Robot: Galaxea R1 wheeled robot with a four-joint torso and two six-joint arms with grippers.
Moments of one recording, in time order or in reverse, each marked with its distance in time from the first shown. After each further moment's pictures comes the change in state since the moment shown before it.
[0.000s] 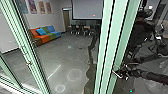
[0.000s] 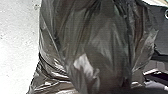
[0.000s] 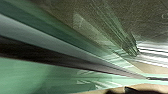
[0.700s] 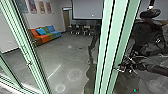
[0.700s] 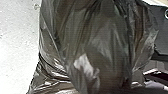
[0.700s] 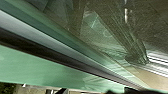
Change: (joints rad) left arm 0.000 0.001 0.000 0.000 0.000 0.000; right arm 0.116 -0.083 0.061 -0.038 0.000 0.014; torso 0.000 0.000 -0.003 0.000
